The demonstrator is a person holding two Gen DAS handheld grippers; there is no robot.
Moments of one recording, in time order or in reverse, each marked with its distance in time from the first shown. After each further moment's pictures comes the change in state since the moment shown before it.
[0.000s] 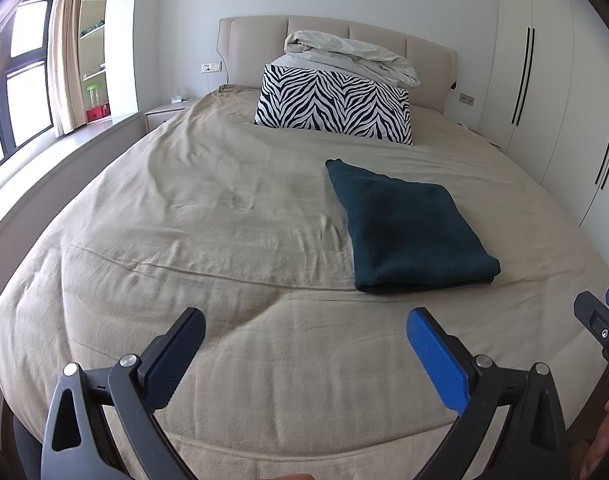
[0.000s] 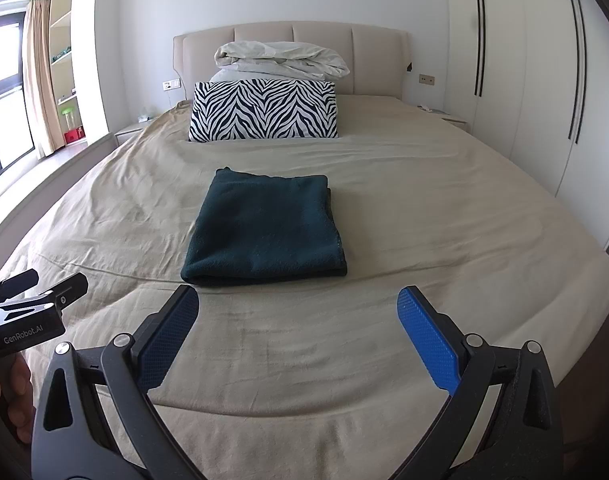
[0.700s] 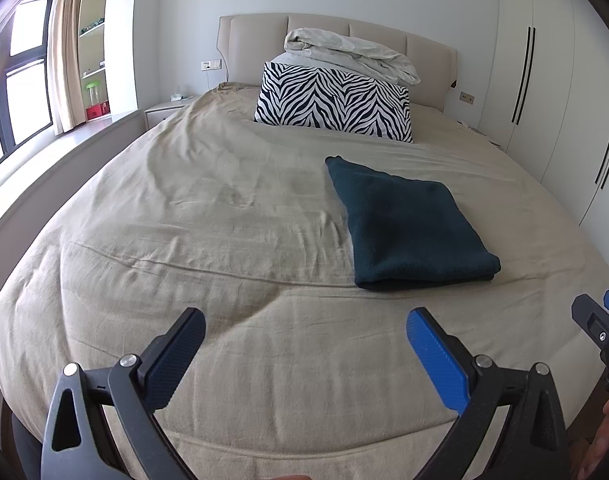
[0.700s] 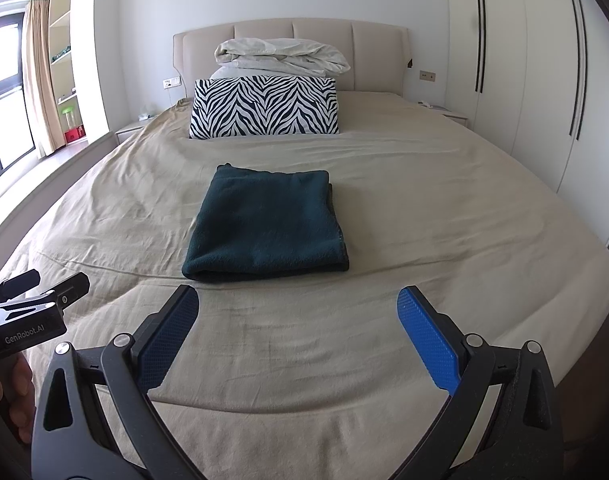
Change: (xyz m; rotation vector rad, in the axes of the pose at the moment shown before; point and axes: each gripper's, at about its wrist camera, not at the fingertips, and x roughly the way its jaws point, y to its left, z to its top) left arm 0.002 0.002 -0.003 0.000 0.005 -0.003; right arm 0.001 0.001 -0.003 -0.002 0.010 0.005
